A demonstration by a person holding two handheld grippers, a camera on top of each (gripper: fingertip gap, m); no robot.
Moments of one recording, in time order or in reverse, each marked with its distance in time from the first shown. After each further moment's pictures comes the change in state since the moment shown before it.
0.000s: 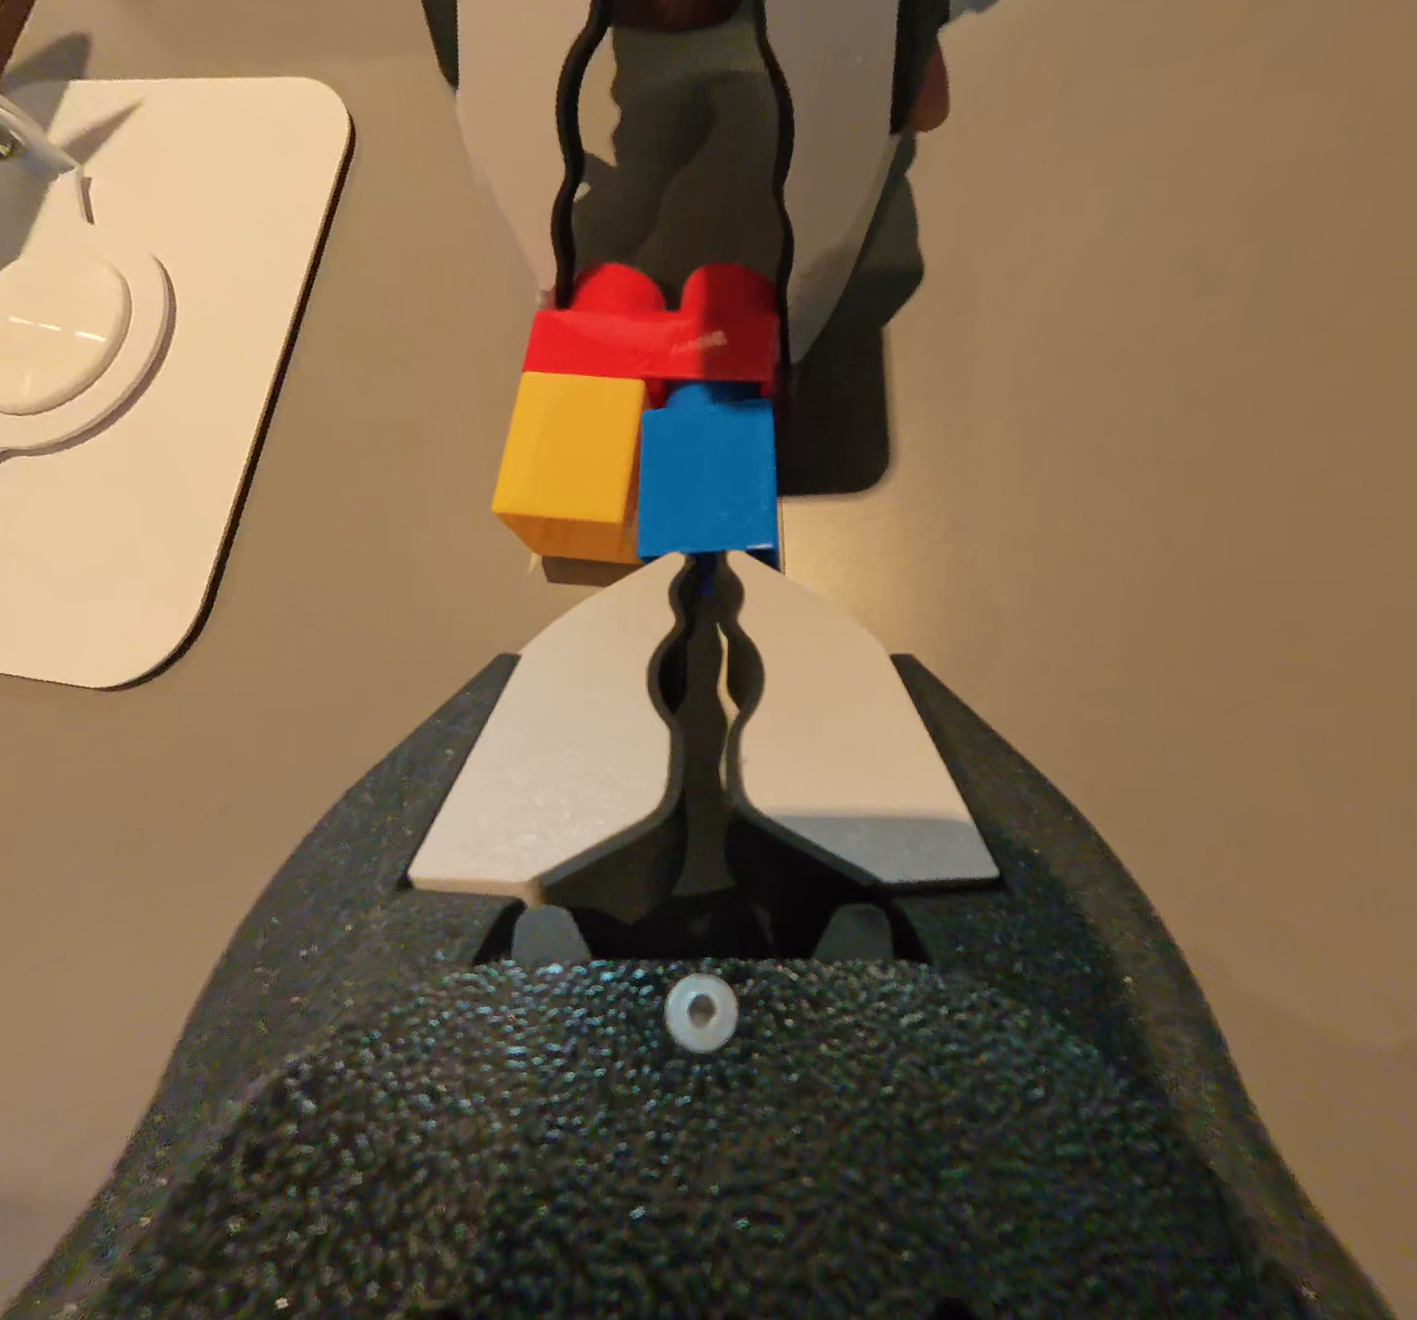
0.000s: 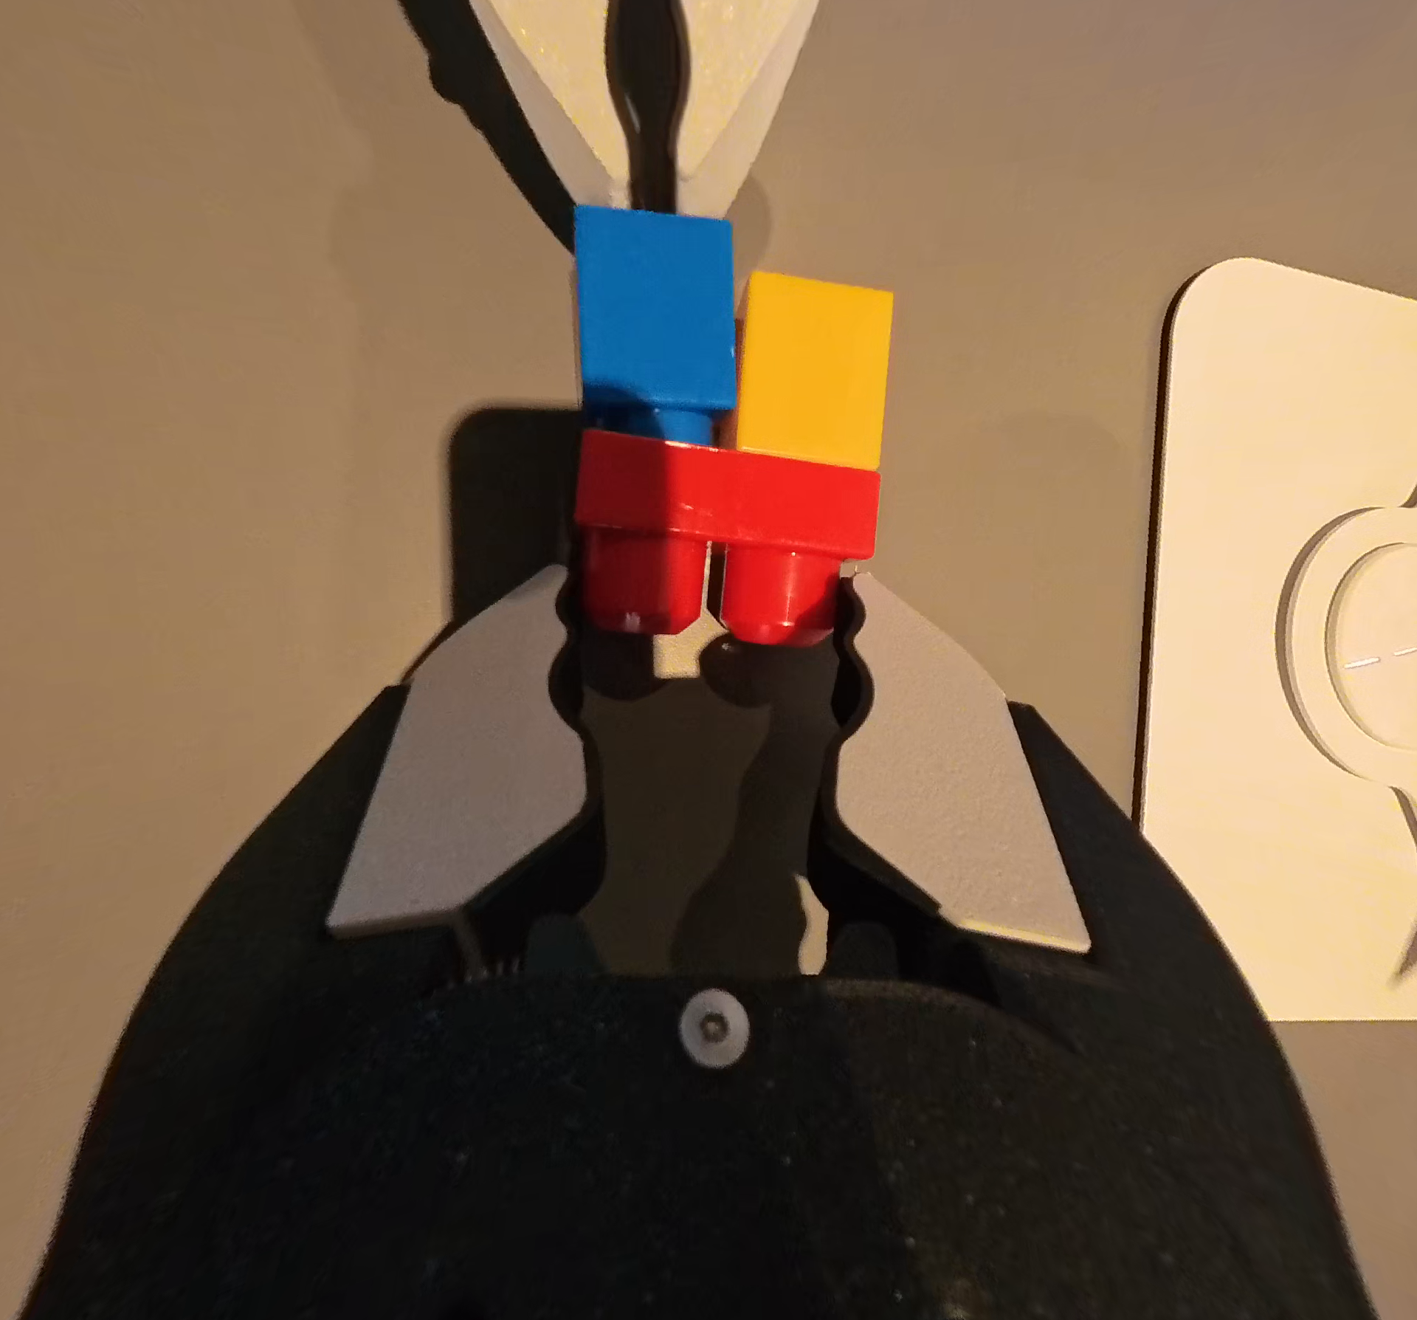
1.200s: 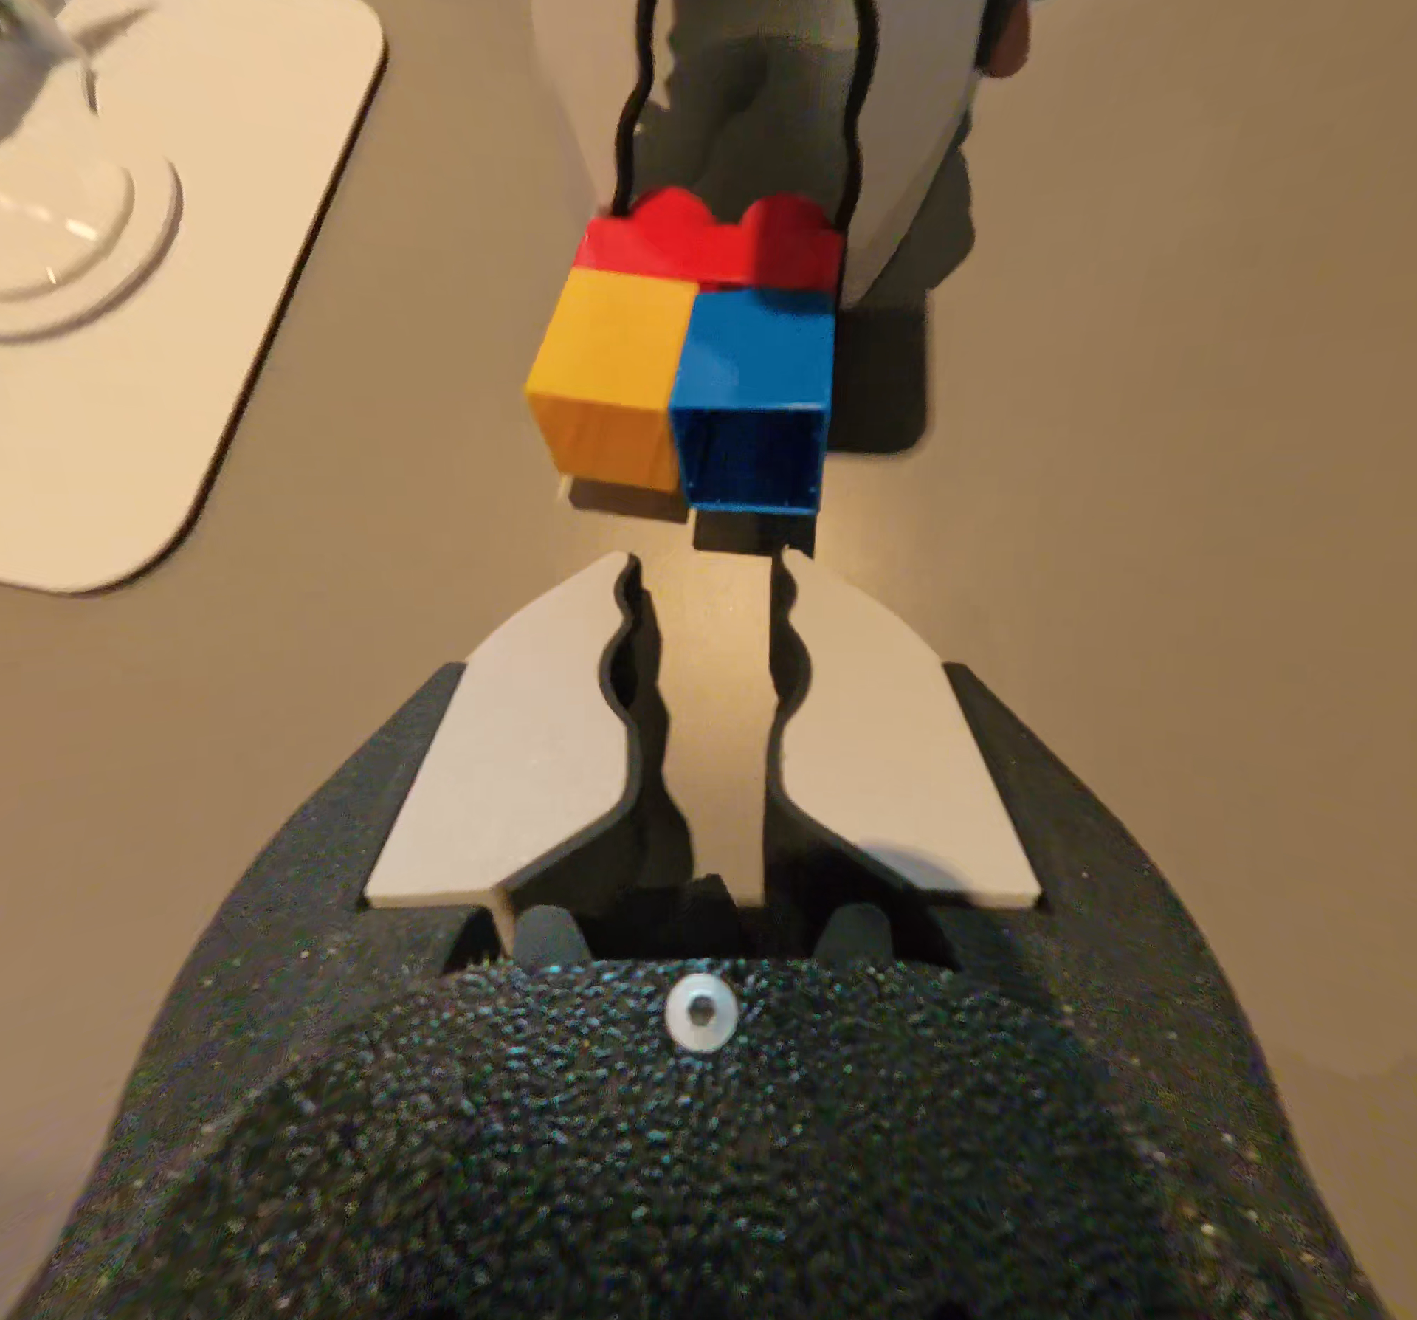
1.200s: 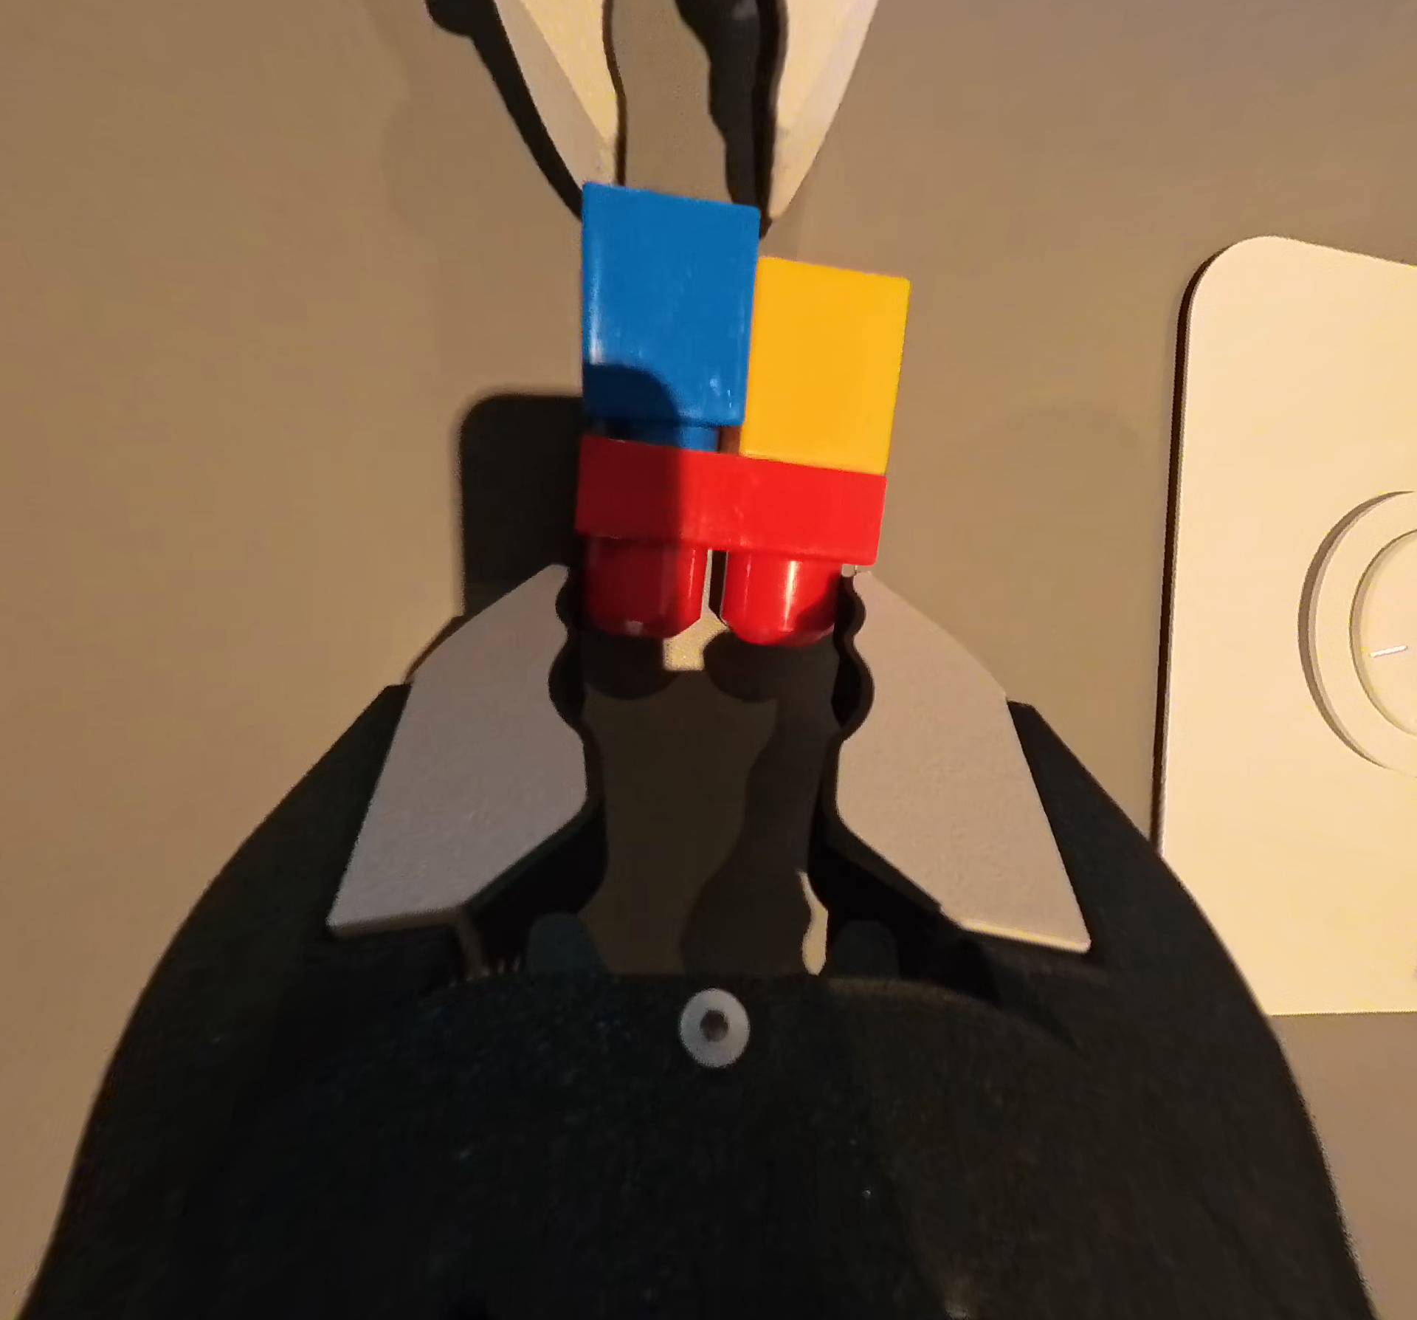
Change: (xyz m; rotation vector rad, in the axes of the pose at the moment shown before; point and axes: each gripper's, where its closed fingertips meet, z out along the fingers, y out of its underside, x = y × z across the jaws) left arm -0.009 0.020 -0.005 0.032 0.014 -0.079; right arm -0.002 -0.002 0.002 -0.021 -0.004 0.029
